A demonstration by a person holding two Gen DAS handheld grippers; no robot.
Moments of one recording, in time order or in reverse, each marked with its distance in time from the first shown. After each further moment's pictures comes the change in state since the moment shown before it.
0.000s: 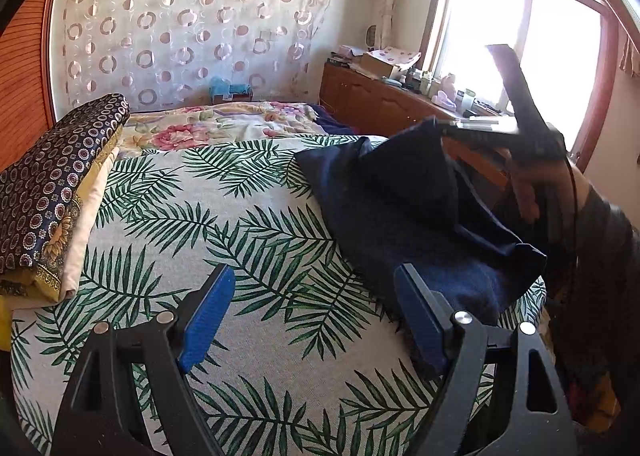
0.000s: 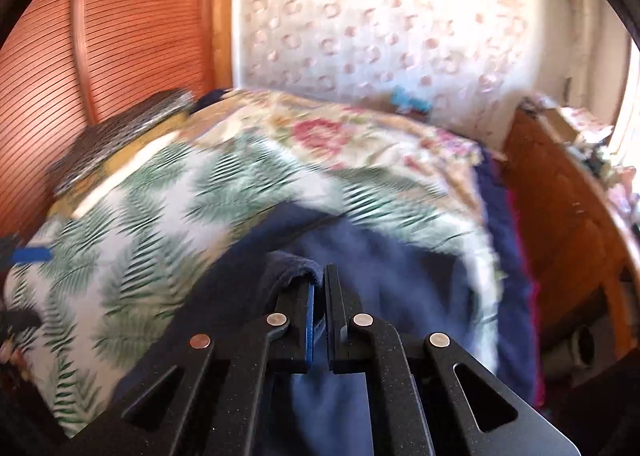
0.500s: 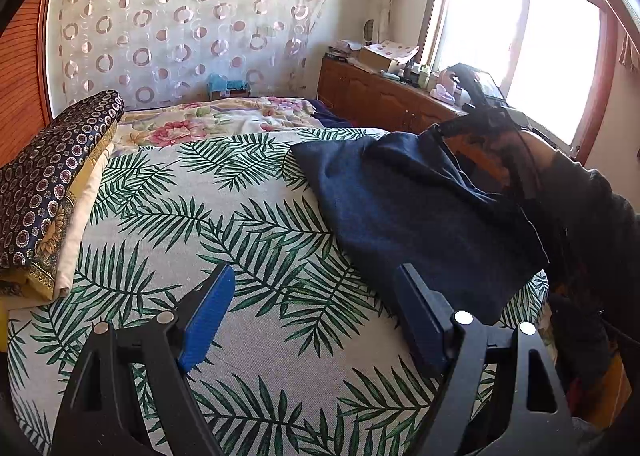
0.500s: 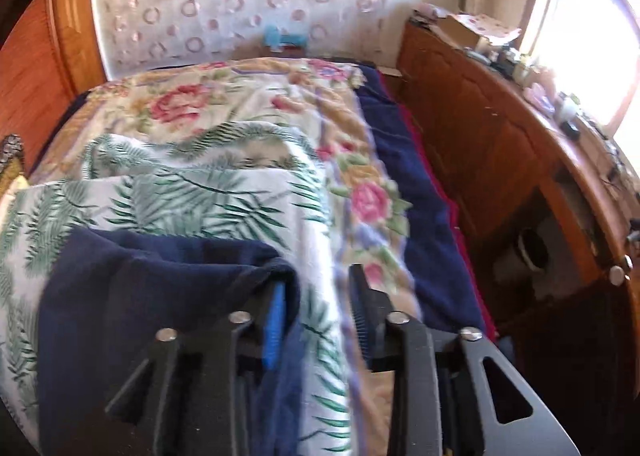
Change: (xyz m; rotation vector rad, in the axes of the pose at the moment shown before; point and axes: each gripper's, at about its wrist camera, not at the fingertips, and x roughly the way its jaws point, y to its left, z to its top) left arm 0.008 -0.003 -0.003 0.008 0.020 -0.001; right arm 0.068 -0.122 -0.001 0.286 0.236 -0.299
